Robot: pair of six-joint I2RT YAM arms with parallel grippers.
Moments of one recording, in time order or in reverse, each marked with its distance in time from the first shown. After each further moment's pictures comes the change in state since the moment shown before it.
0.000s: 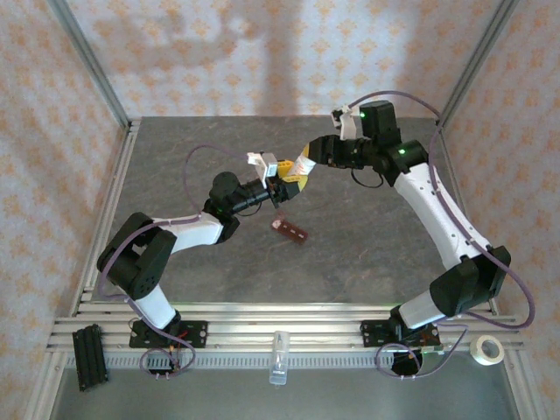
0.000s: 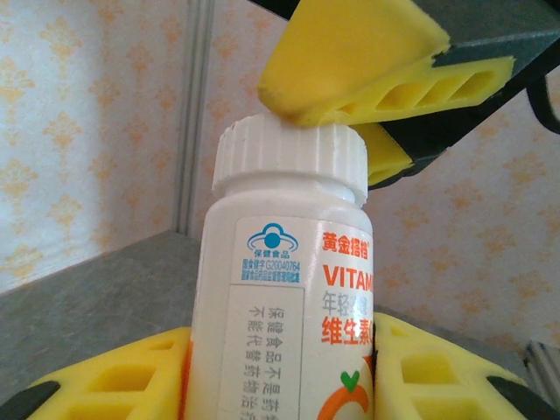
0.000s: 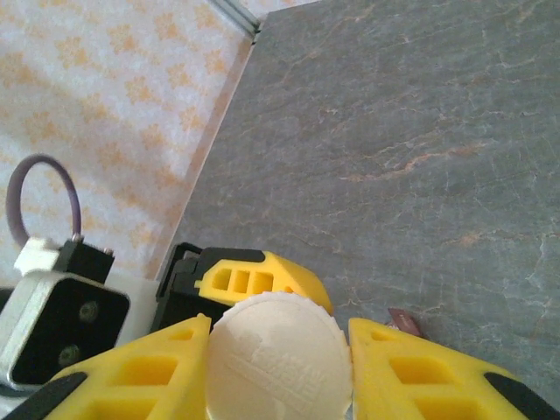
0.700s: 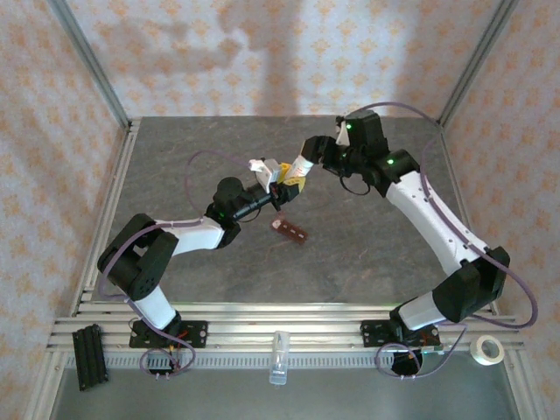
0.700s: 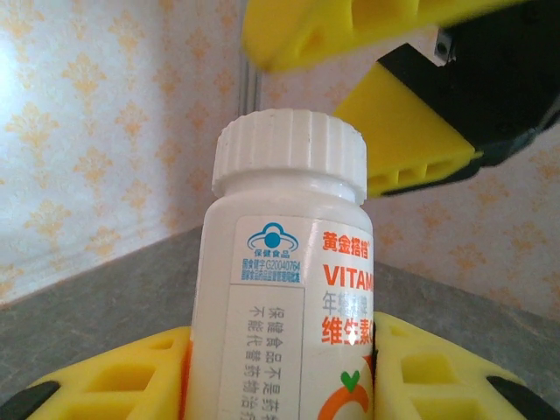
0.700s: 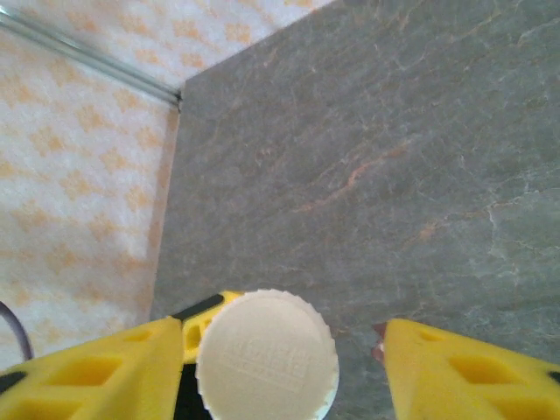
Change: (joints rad) left arm -0.027 -0.001 -0.040 -0.021 -0.154 0.129; right arm 0.077 -0.031 -0.036 0.045 0.304 0.271
